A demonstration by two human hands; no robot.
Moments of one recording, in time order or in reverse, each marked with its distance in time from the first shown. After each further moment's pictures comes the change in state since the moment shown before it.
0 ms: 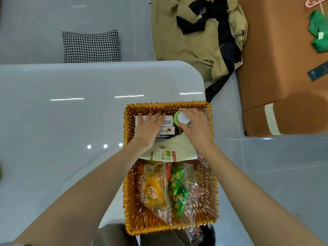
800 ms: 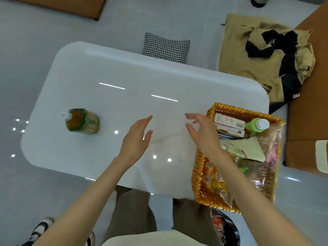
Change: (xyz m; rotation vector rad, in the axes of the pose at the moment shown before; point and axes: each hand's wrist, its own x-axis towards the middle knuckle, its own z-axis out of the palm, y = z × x) left_hand -0.273 -0.149 -0.014 -0.732 0.470 -0.424; right_hand -0.083 -0.223 0.052 0.152 -0.200 -0.151
